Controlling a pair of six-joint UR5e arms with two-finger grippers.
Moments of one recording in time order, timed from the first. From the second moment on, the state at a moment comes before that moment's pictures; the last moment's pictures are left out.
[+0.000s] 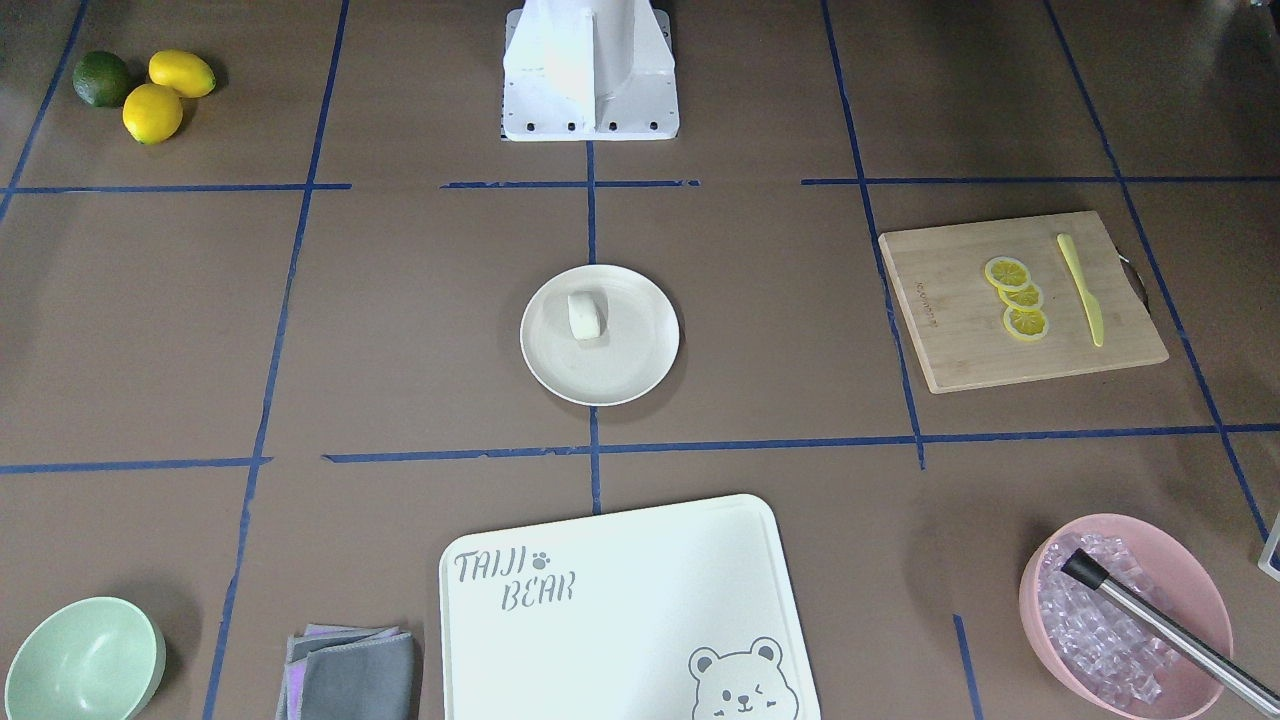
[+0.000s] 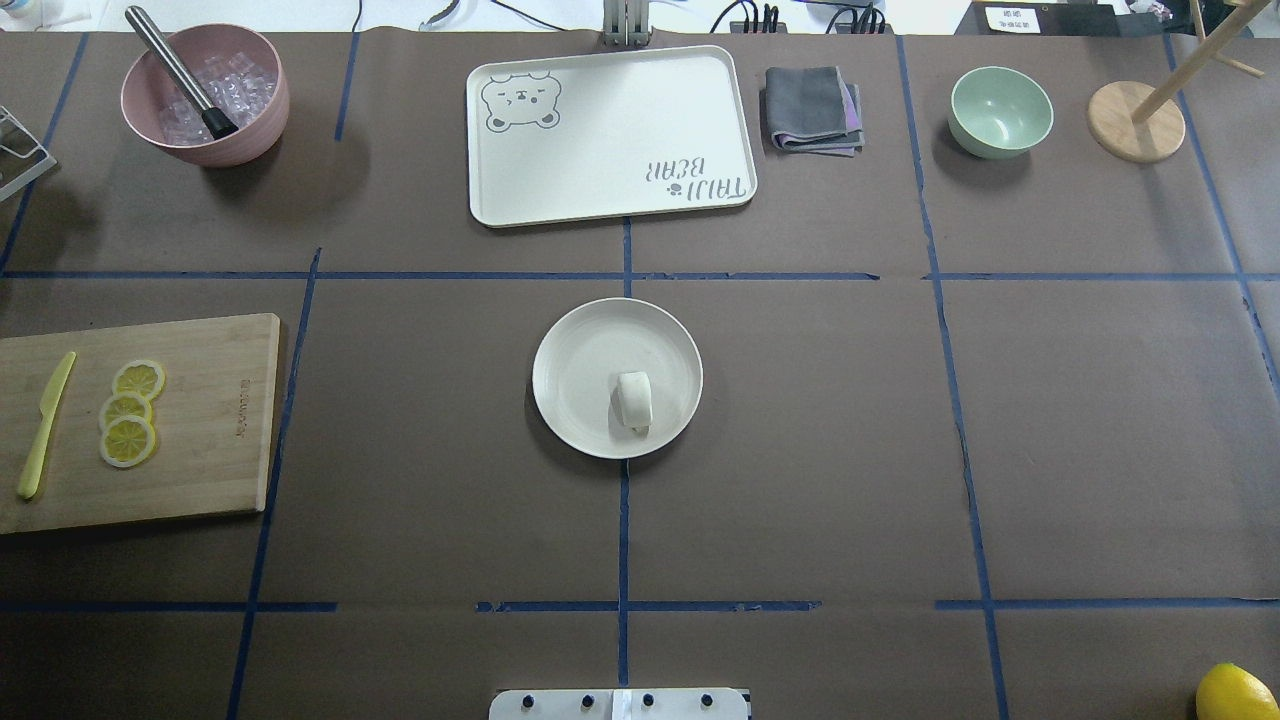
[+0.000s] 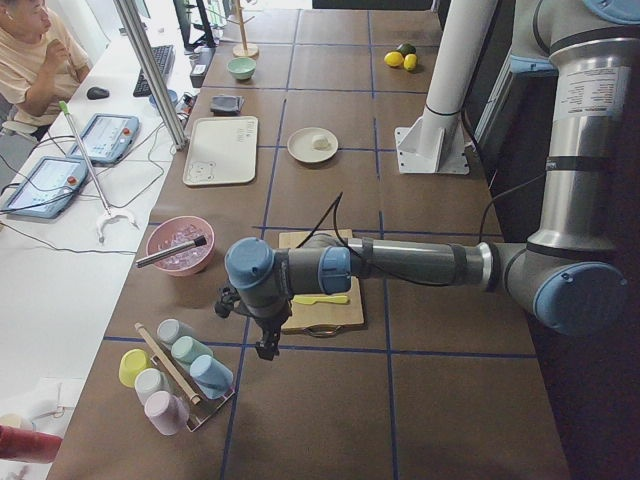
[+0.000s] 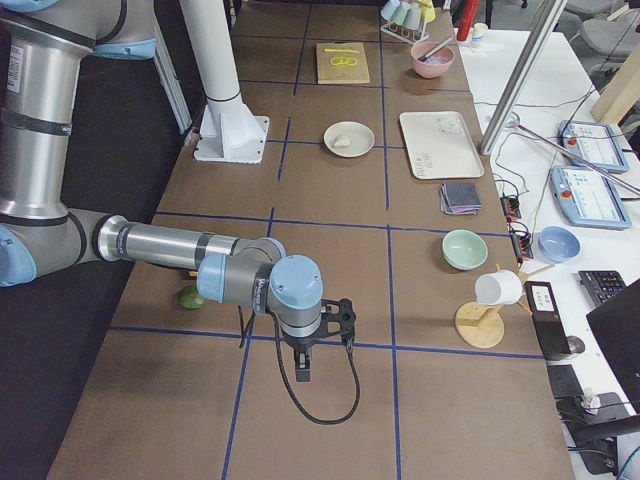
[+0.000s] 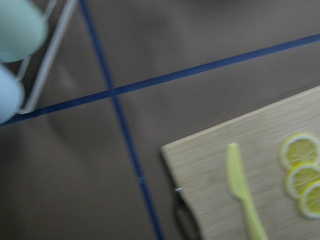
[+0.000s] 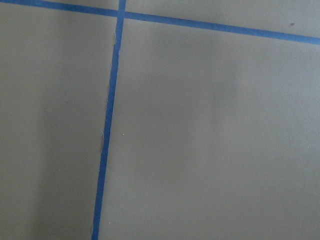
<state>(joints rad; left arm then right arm) -1.63 -1.58 -1.55 -1.45 -2.36 0.31 1.69 -1.81 1.76 -1.60 2.29 -0.26</state>
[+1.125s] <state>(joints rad) -1.70 -1.55 -1.55 -1.46 -2.35 0.33 1.63 -1.77 1.76 -1.60 2.29 -0.21</state>
